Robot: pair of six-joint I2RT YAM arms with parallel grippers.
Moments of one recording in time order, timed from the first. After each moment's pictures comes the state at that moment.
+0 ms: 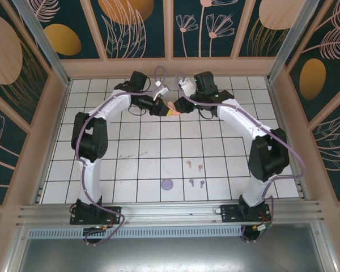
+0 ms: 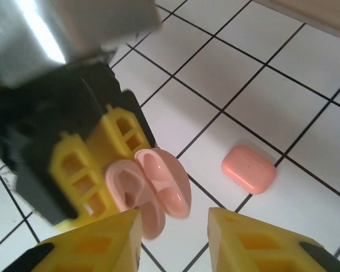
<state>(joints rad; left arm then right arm) -0.36 2.13 1.76 -0.68 1.04 0.35 0.48 1.73 1.48 -0.47 -0.38 -0.12</state>
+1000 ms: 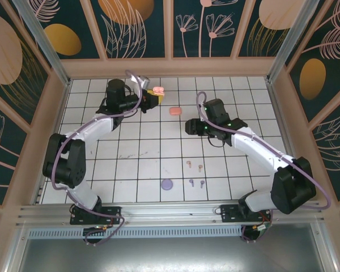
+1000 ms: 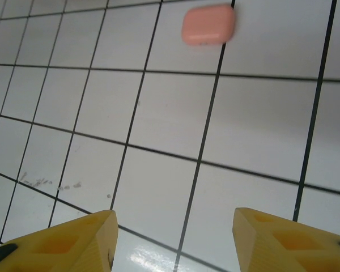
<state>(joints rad) -0.32 1.69 1.14 0.35 0.79 -0.19 0.55 1.38 1.01 -0.46 -0.16 0.45</state>
